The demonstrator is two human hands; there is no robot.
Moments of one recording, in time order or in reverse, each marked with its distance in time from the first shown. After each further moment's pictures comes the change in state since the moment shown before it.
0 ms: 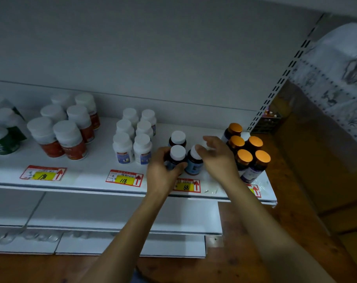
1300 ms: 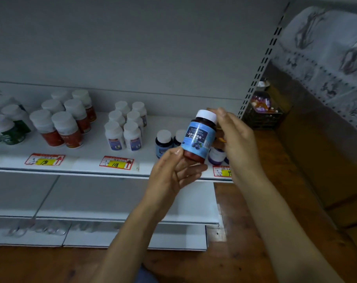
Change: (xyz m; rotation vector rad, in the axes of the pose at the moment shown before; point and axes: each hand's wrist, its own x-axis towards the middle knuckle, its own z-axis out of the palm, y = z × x) left_hand -0.096 0.092 -0.001 -0.844 -0.364 -0.341; right_hand -0.076 -0.034 -0.083 0.653 0.022 -0.092
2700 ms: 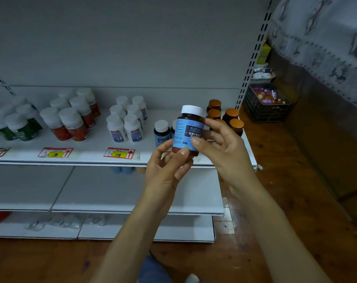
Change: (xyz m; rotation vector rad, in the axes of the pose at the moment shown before) left_hand -0.035 -0.015 0.020 -0.120 0.185 0.108; right_hand -0.050 0.015 -0.023 -0.023 -0.190 0.012
